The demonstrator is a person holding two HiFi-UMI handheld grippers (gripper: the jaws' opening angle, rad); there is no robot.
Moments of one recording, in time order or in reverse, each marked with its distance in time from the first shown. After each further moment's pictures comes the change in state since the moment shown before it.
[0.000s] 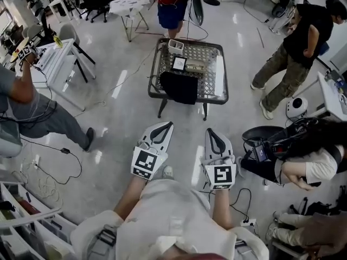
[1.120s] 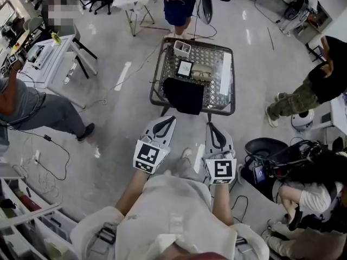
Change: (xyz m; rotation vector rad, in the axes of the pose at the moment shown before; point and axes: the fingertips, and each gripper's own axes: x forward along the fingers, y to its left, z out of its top) left arm 0.102 0.085 -0.011 -0.069 0.025 0.038; right arm 0.130 -0.047 -0.016 0.025 0.032 0.044
